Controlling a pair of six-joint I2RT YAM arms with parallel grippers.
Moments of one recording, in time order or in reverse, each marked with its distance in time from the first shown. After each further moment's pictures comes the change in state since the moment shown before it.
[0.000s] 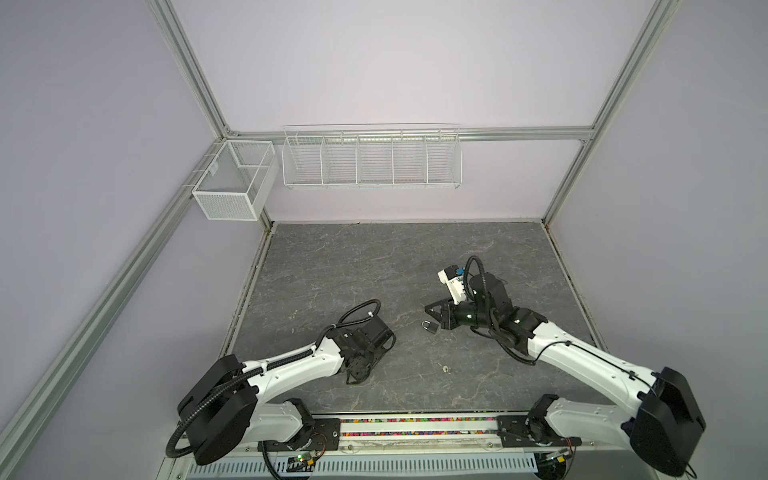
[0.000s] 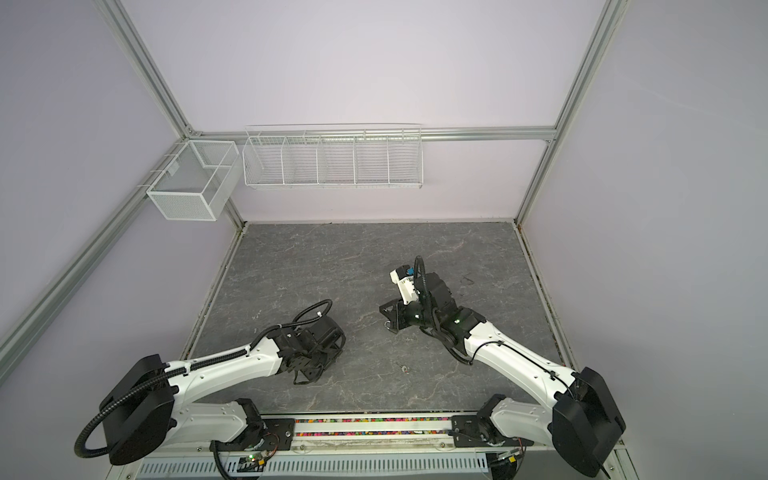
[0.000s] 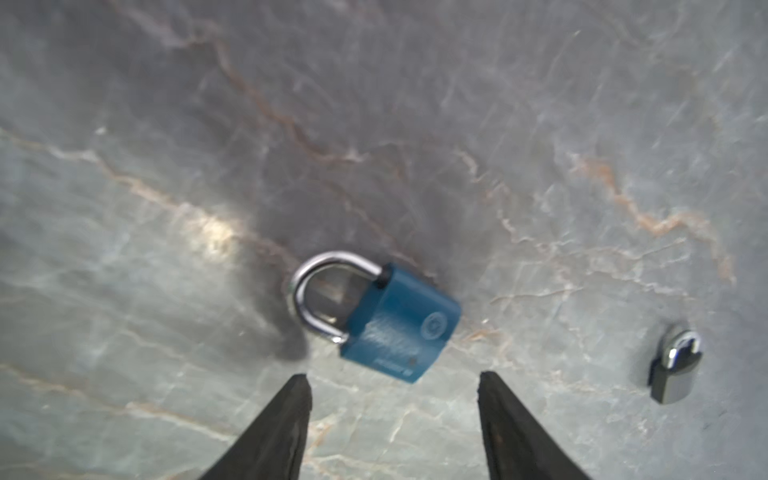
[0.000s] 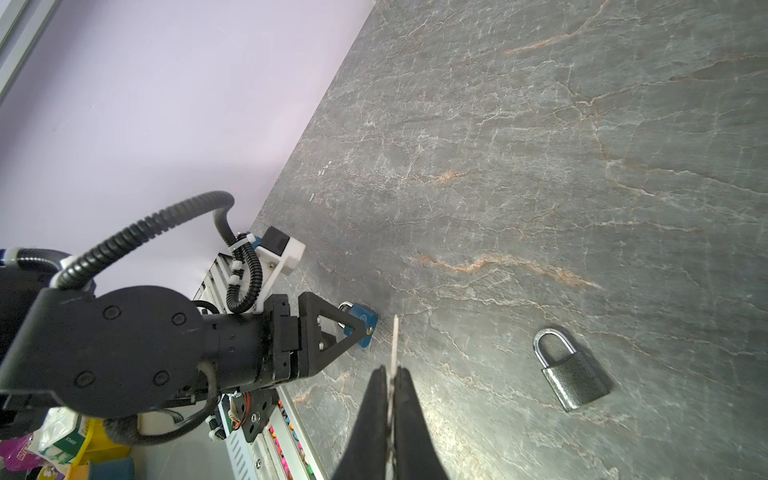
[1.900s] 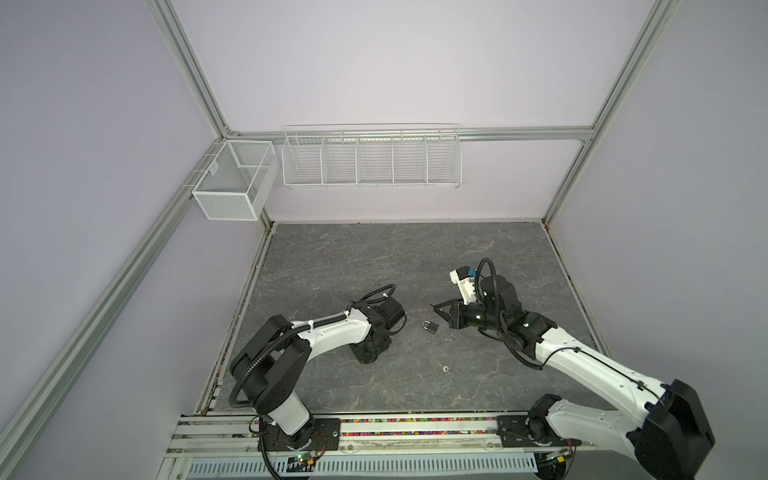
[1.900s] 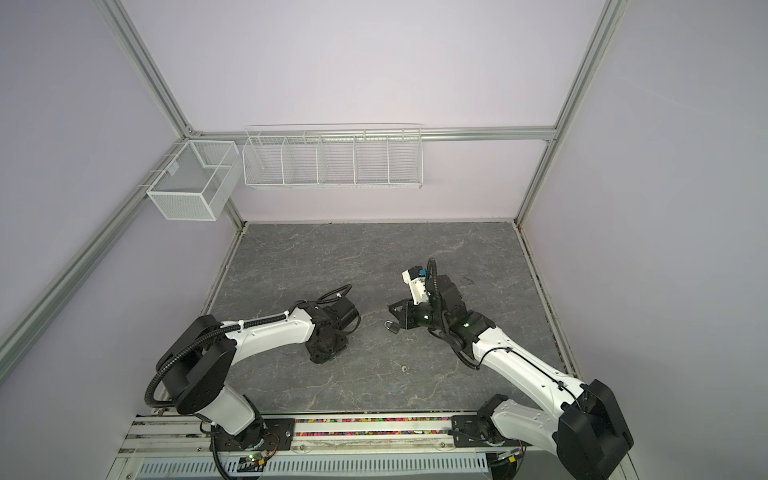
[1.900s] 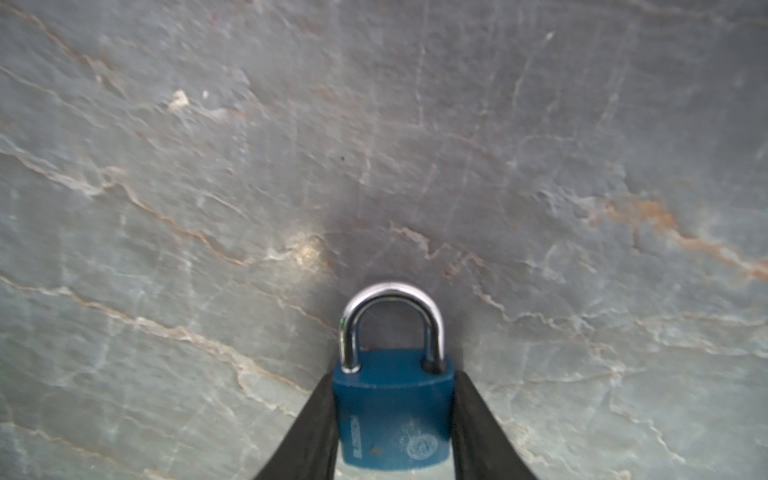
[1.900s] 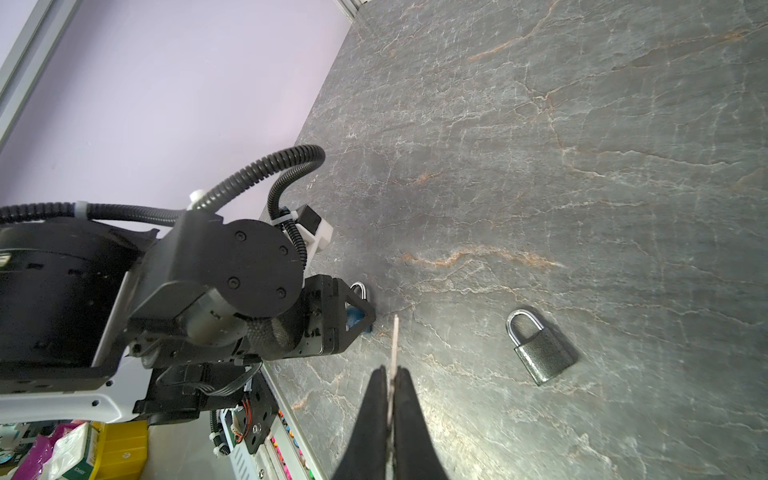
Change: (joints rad) left arm 0.076 0.317 0.234 -0.146 0.029 0.263; right arm -0.066 -0.066 -0.061 0.001 -0.012 0.045
